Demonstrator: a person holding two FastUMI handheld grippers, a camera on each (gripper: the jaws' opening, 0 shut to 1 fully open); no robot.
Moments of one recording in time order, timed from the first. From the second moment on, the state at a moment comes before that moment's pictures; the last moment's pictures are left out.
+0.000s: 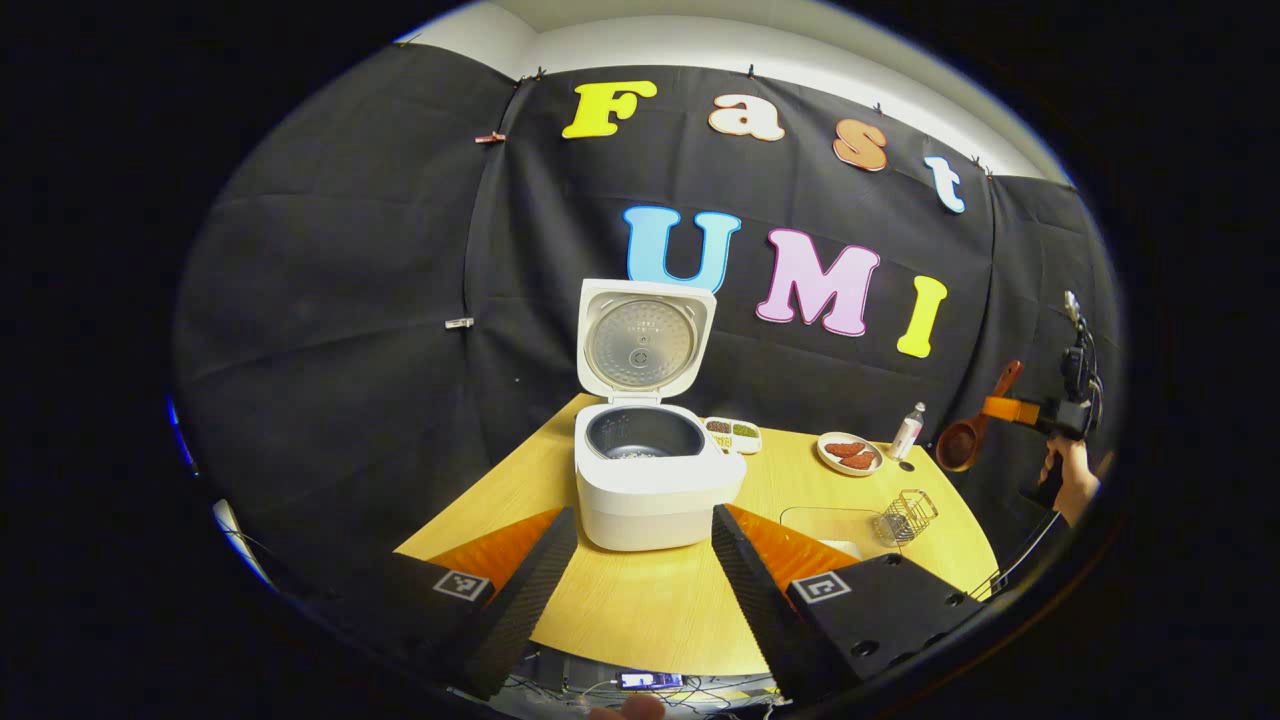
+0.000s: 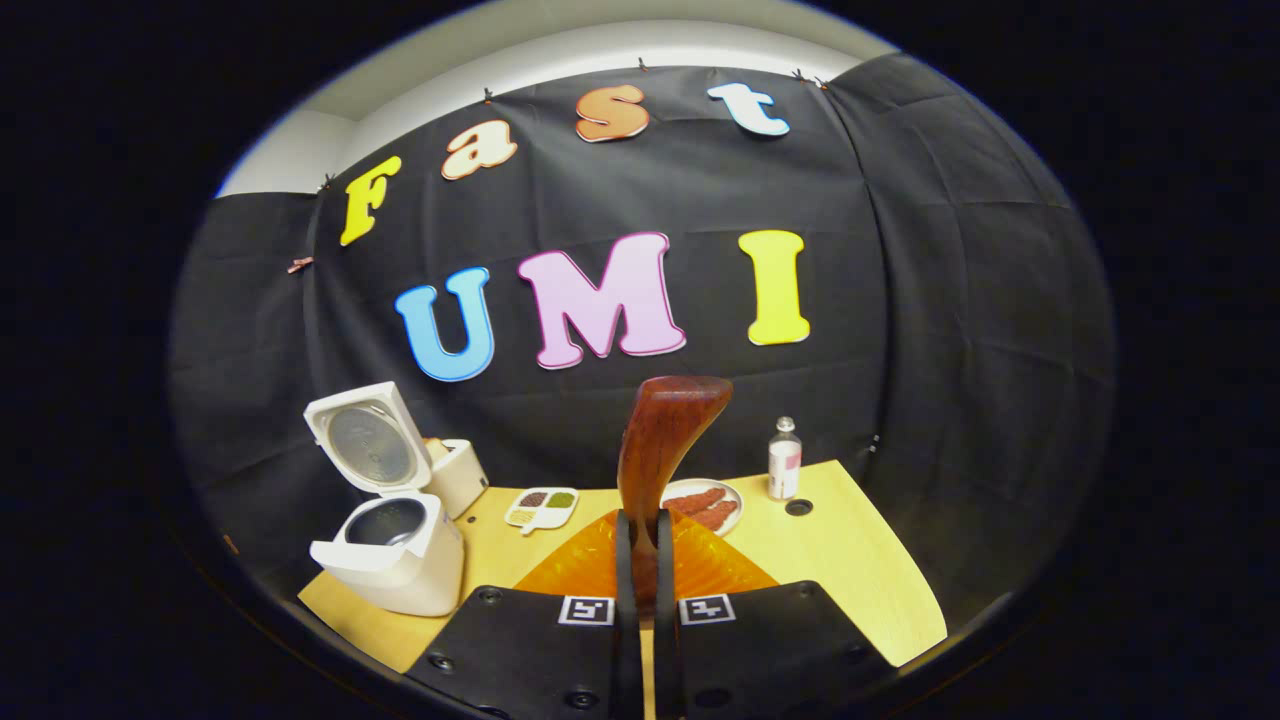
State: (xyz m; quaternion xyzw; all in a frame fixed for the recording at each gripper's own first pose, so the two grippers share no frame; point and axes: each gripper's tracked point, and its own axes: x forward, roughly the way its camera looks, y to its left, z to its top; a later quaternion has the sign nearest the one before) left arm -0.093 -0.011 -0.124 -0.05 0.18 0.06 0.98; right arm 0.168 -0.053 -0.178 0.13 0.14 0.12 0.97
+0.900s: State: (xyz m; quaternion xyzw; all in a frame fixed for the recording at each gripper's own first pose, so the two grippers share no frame) left arm -0.112 -0.025 -0.117 -0.03 0.19 0.13 0.97; right arm 0.210 -0.069 -0.380 0.23 0.29 0.06 0.93
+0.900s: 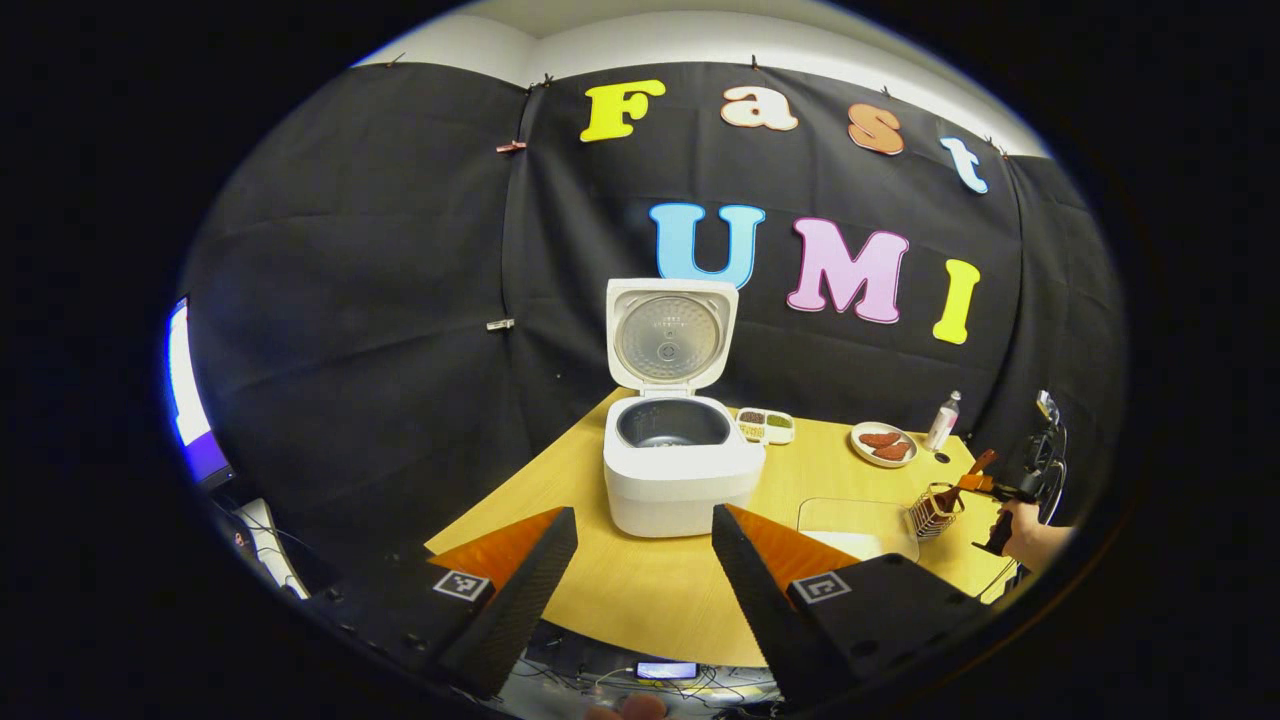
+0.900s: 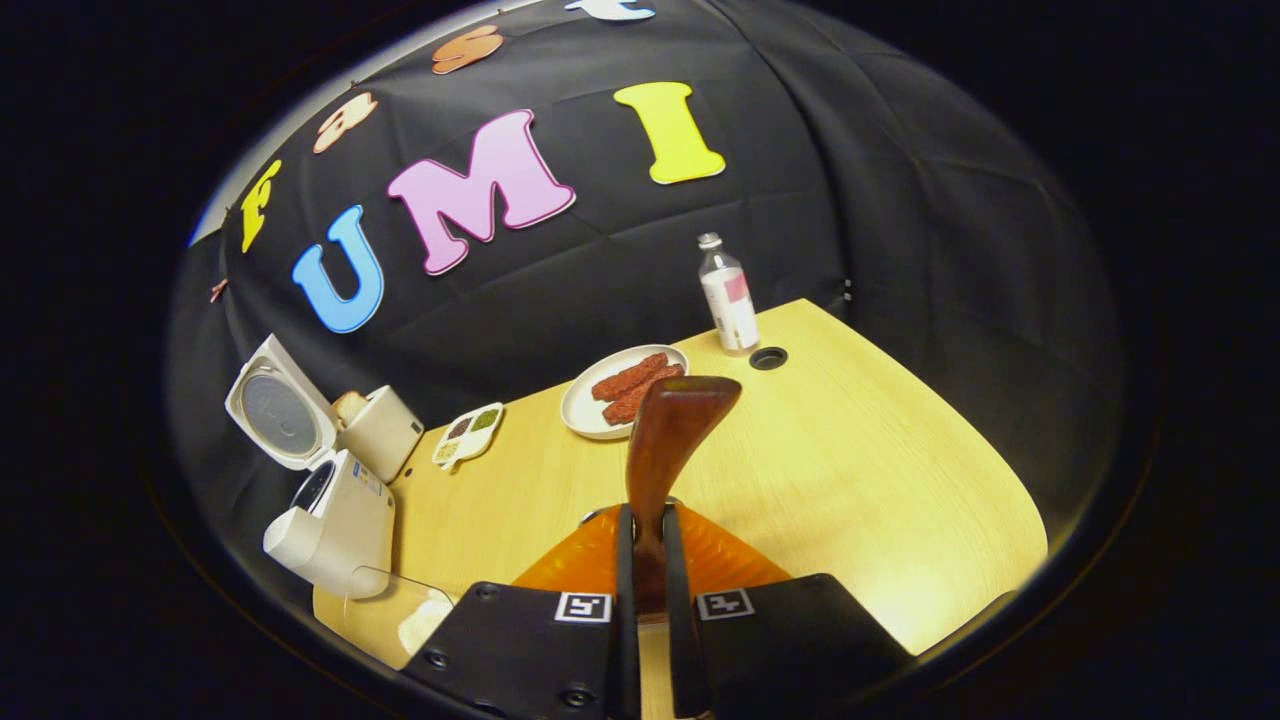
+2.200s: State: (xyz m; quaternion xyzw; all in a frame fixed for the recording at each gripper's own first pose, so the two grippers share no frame) left arm -0.015 0.015 -0.041 -0.05 0.09 0.00 0.99; right arm 0.069 -0.066 -0.158 0.09 0.12 0.02 0.99
